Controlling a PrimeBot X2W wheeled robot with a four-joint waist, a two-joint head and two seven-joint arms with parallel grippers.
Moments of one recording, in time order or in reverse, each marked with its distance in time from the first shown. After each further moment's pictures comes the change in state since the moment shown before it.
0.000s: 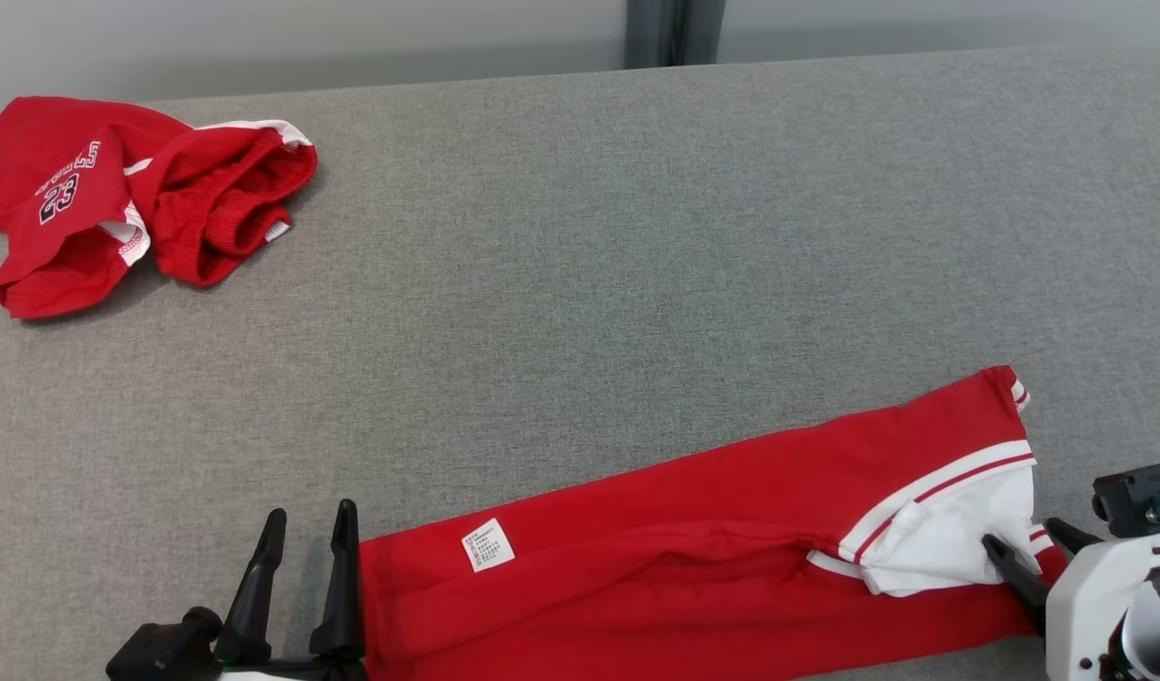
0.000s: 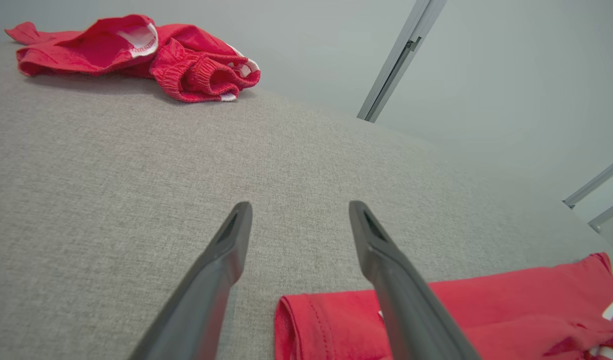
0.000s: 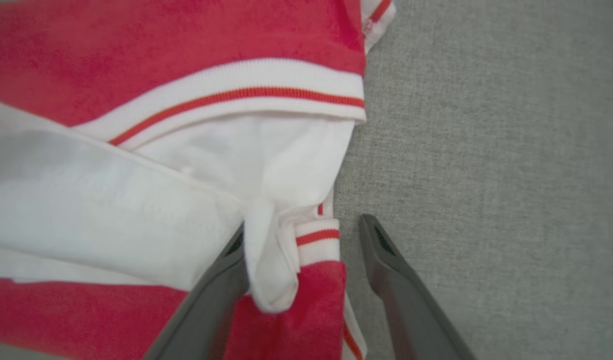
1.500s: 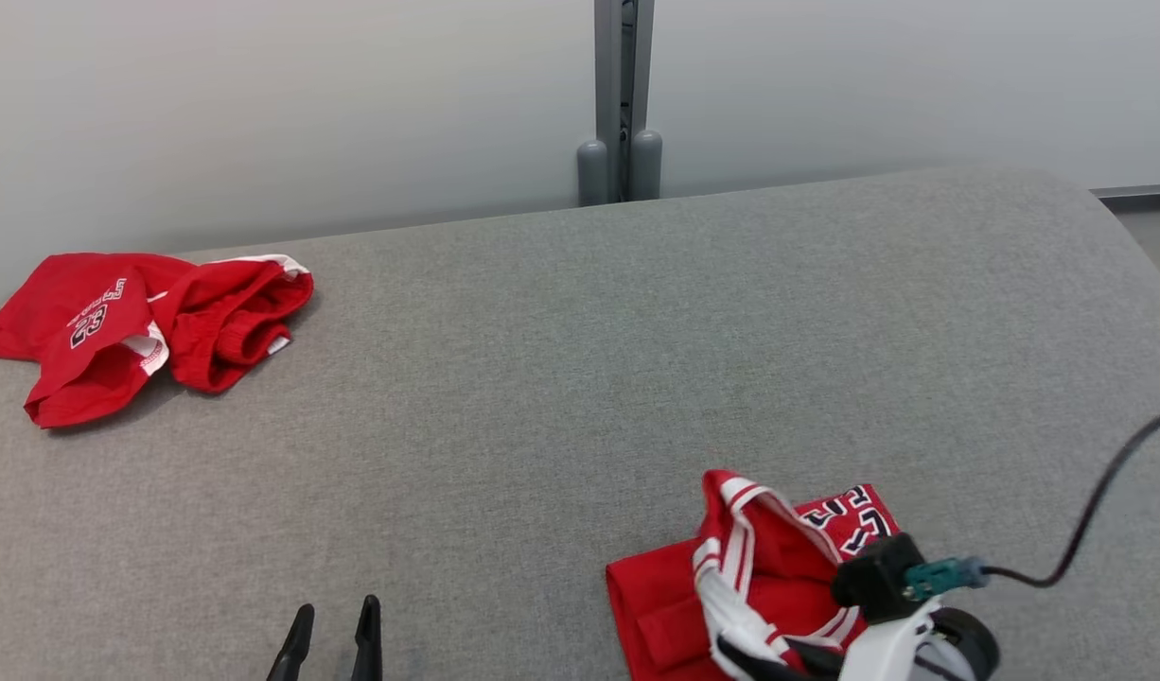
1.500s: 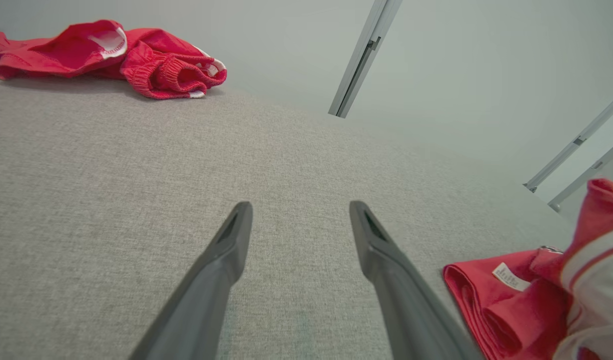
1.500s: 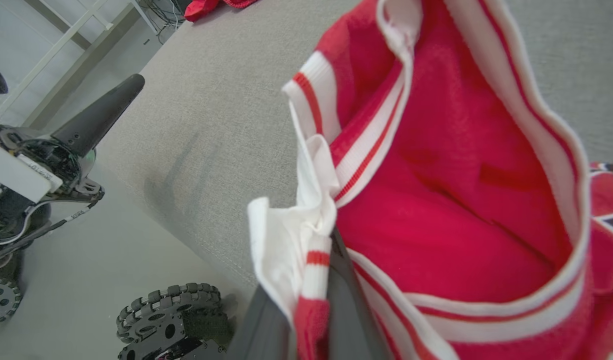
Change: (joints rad) left arm 0.079 -0.140 0.132 0.188 0.149 -0.178 0.000; right arm -0.058 0.029 0.478 -0.223 0.347 0.000 -0.026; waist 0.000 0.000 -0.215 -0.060
